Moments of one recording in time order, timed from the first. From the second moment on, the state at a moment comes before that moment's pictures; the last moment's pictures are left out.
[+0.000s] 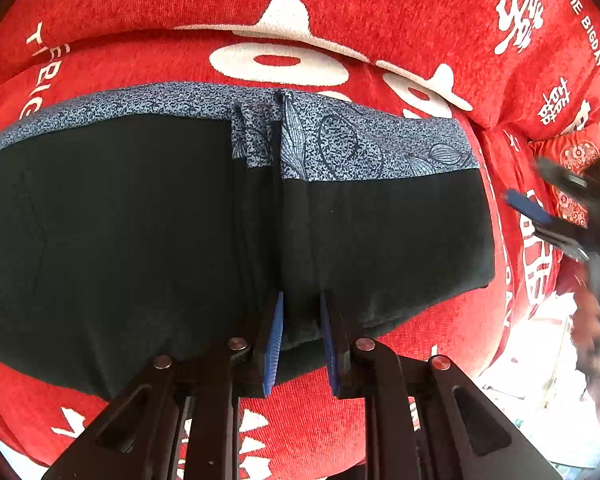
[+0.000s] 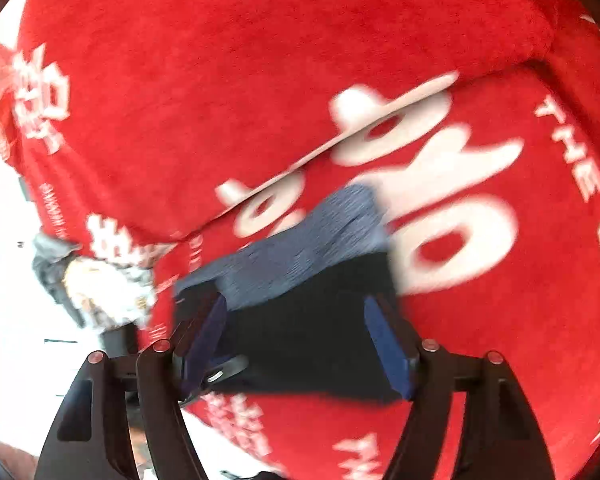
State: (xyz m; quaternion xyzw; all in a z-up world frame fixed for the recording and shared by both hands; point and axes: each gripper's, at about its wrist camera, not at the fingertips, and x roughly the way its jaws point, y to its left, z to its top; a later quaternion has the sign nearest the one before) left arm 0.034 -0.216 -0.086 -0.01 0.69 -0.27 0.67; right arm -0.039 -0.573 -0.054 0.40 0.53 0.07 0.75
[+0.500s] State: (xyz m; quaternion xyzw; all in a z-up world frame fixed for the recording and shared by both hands) left arm 0.029 -0.215 -0.075 0.01 0.68 -0.23 0.70; right arm 0.010 -0.520 -0.101 0.18 0.65 0.04 0.73
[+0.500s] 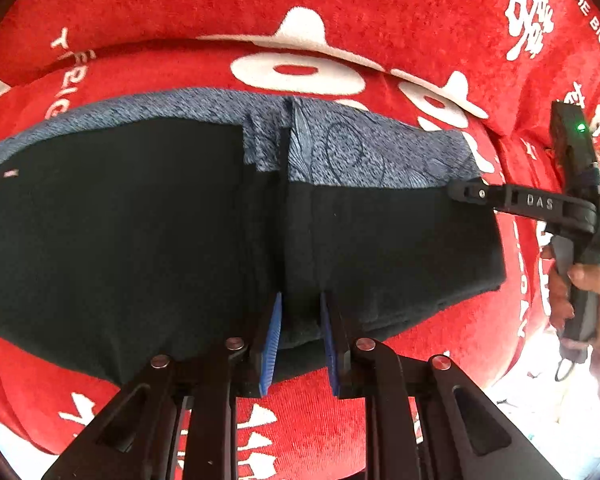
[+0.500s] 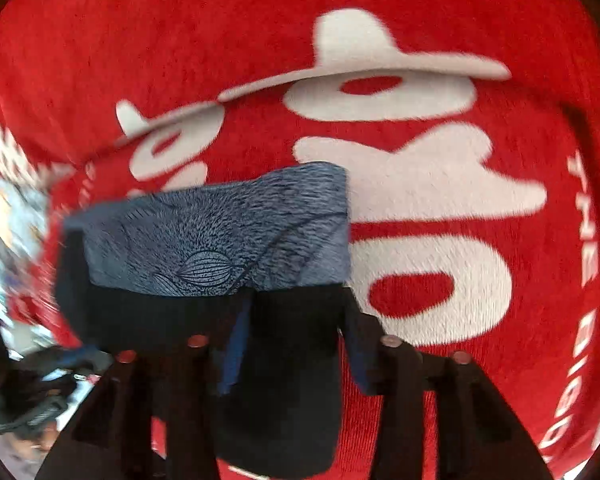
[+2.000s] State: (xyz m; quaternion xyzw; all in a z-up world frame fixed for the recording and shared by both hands) left arm 0.036 -0.054 -0.062 -0.03 0.68 -0.07 0.73; right arm -0.010 -0.302 -0.091 0.04 0.69 0.04 0.72
